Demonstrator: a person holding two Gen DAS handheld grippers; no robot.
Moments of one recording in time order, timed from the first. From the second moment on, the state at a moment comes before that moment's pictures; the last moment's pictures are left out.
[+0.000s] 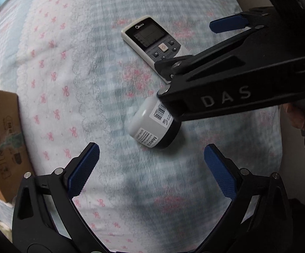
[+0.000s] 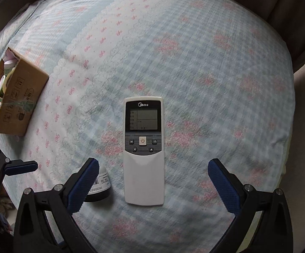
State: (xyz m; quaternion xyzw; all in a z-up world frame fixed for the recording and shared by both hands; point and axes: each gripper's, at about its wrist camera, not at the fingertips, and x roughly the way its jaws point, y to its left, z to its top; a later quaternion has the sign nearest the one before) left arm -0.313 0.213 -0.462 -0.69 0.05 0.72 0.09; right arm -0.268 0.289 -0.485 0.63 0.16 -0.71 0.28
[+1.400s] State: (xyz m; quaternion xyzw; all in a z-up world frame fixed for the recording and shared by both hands) left arm -0.298 0.179 -0.466 -0.66 -0.05 0.74 0.10; right arm -0.258 0.360 -0.474 0.63 0.07 -0.73 0.26
